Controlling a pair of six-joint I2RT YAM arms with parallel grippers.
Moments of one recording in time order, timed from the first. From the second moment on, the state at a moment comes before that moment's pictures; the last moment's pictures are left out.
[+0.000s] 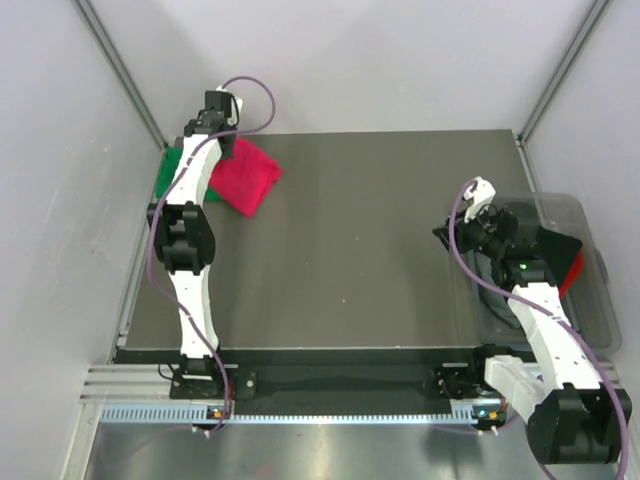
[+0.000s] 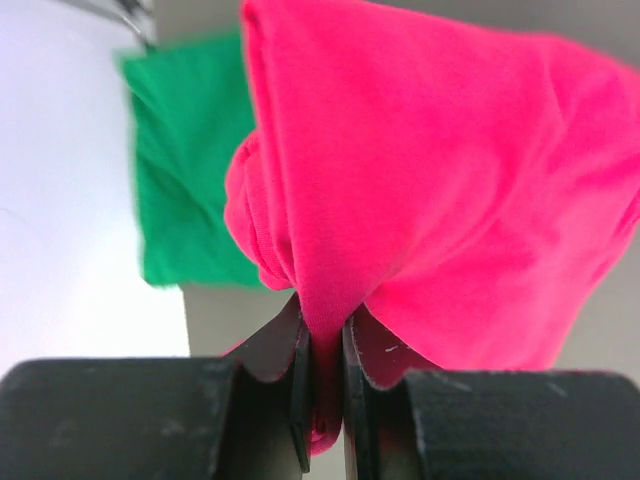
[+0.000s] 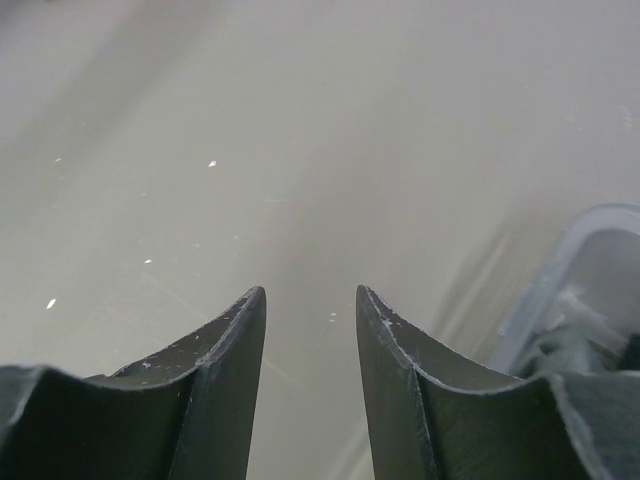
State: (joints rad) left arm -0.05 2.22 2.17 -0.78 -0.29 0.21; right arm 0.01 0.92 0.68 -0.18 -0.53 -0.19
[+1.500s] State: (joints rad) left arm 0.04 2.30 2.06 -0.31 -0.61 0.49; right arm -0.06 0.95 0.67 -0.16 -0.56 -0.19
